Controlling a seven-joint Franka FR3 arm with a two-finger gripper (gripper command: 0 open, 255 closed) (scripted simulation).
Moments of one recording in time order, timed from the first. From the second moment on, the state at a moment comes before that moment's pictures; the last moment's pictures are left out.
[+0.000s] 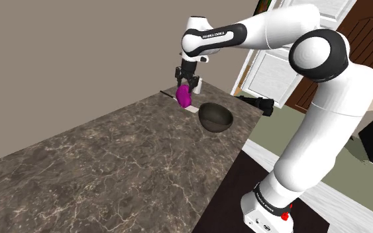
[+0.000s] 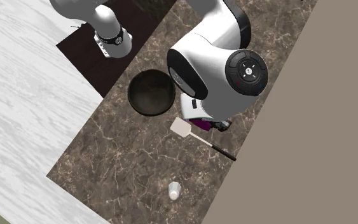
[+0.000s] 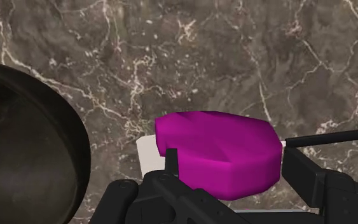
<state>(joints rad) -0.13 0.23 0.13 -1.79 -0.08 2.00 1.46</state>
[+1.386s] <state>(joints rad) -0.15 -0.17 0.12 -2.10 -0.02 1.94 1.41</state>
